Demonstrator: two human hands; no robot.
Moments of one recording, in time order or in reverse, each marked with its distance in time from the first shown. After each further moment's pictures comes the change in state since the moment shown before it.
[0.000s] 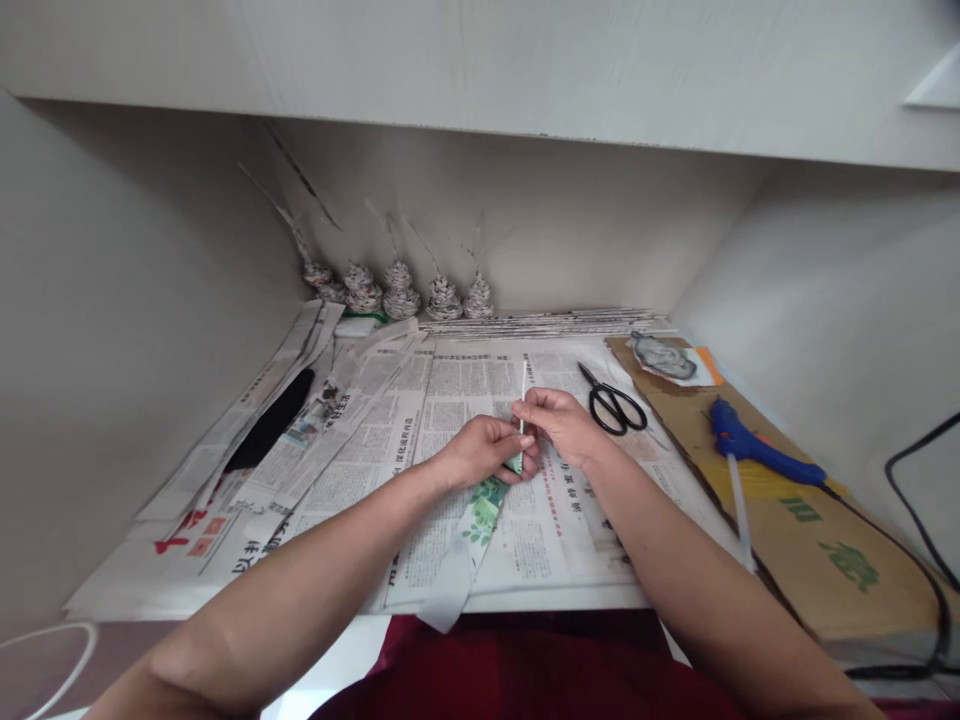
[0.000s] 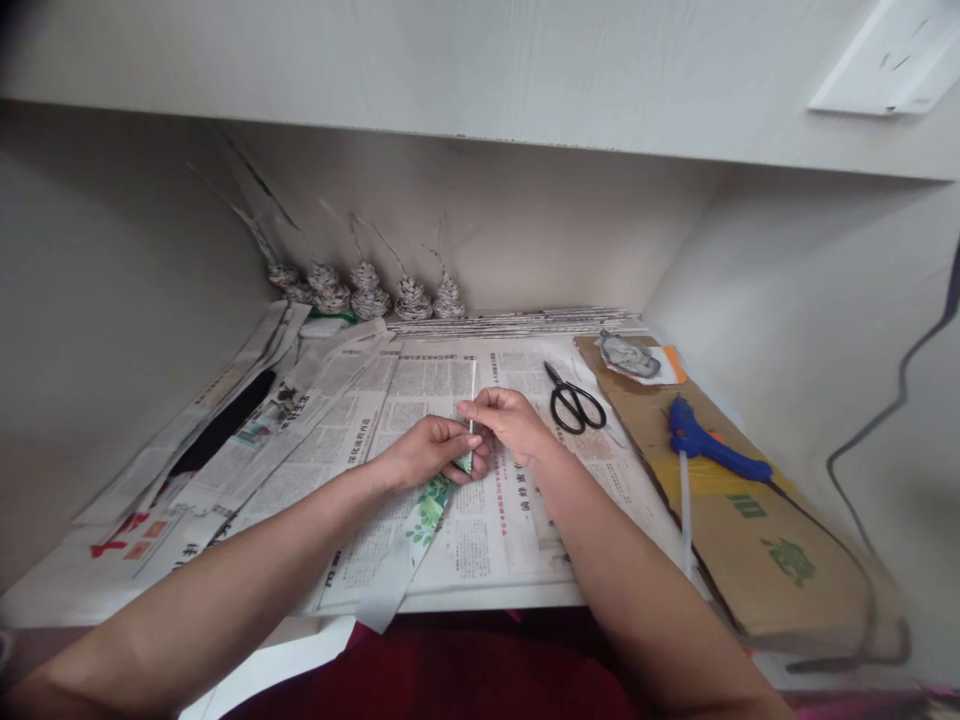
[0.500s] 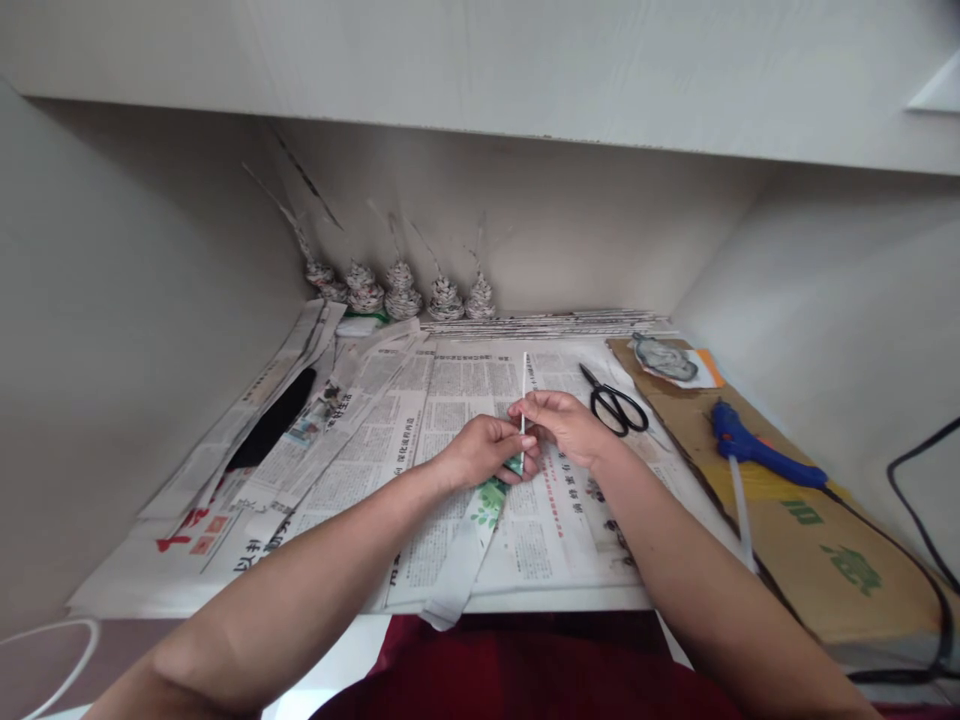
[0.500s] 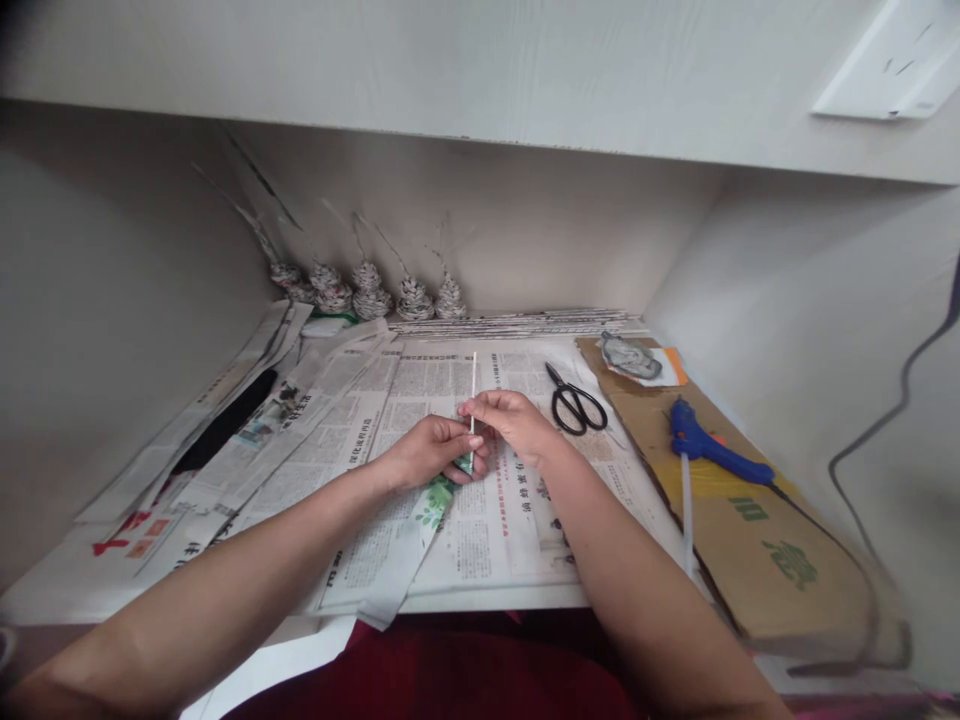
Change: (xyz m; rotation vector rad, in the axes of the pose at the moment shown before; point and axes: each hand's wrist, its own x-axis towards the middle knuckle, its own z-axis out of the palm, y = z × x) left_hand -0.001 0.001 0.000 0.019 0.013 -0.019; right_hand 0.000 0.000 -0.004 -0.027 -0.037 0.005
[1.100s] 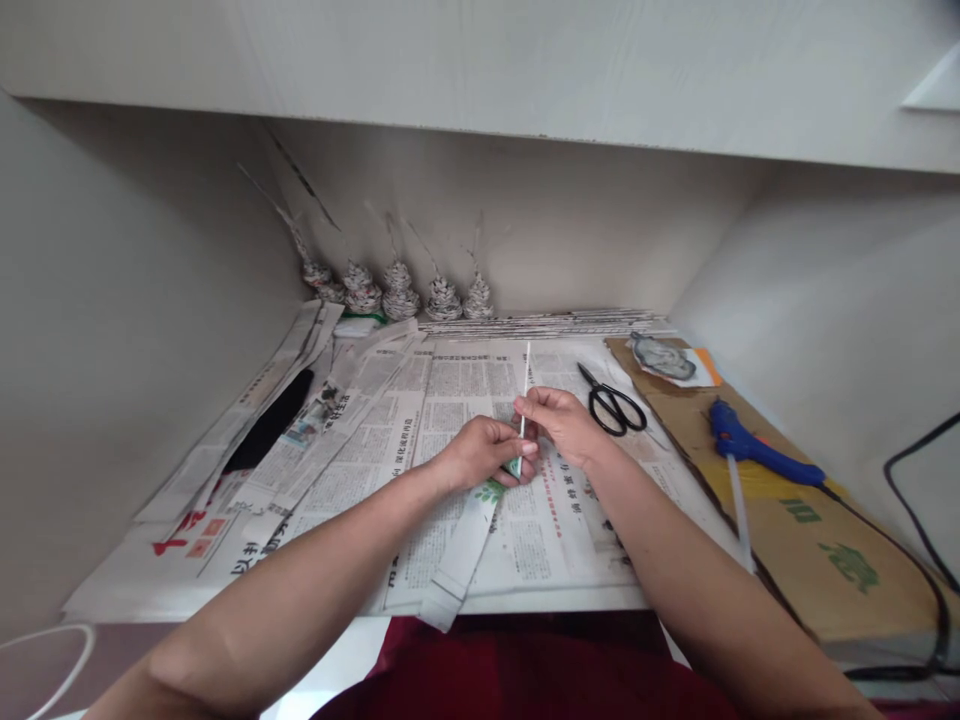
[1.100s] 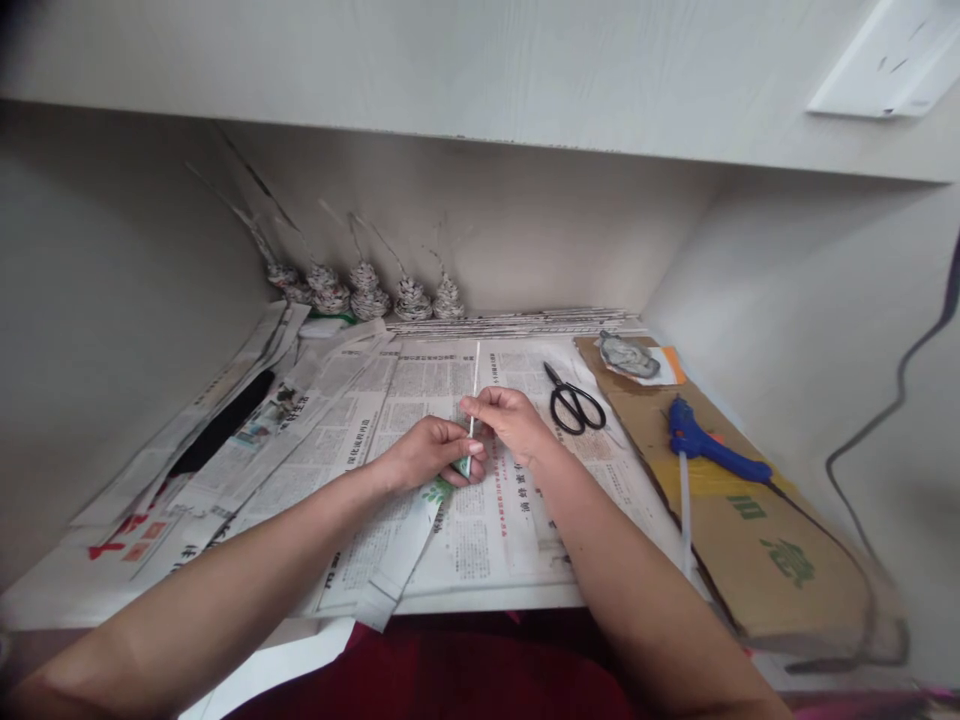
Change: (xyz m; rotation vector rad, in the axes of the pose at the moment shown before) left_hand 0.002 -0.005 -0.002 0.000 0.003 -0.025; right_hand 0.000 -0.002 0.002 -0.016 0.133 -0.058
